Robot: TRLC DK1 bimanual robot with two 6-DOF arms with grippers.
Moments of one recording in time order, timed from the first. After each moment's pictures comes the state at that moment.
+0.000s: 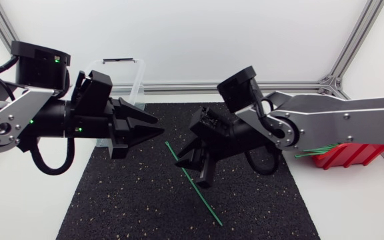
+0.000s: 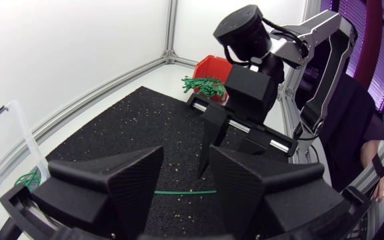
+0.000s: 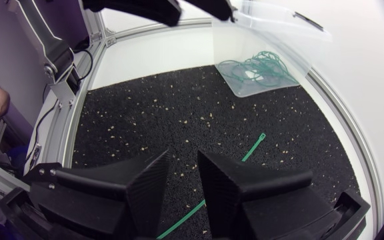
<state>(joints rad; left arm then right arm) -0.35 1.27 0.83 -0.19 0.72 0.33 0.65 1.60 0.94 -0.20 -0.52 -0.45</state>
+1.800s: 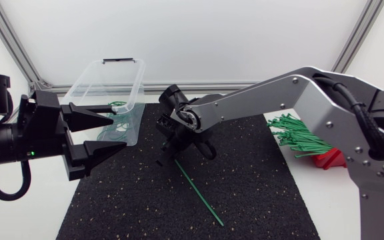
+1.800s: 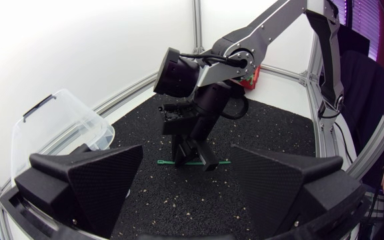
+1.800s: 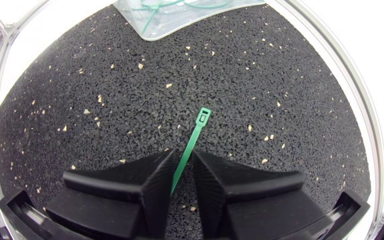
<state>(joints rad) -0.11 1.03 0.66 -0.26 0.74 0.52 0.71 2.21 1.48 -0.37 -0.07 -0.22</state>
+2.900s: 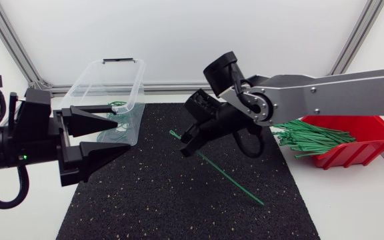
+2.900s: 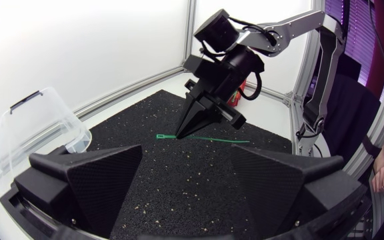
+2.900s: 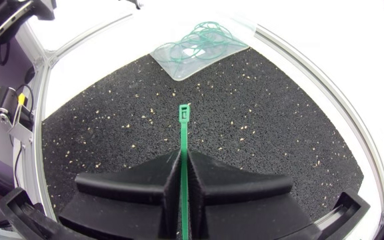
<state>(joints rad) -0.16 0.95 0.65 -0.27 0.80 0.34 0.63 1.72 1.12 -0.29 -0.29 -0.21</state>
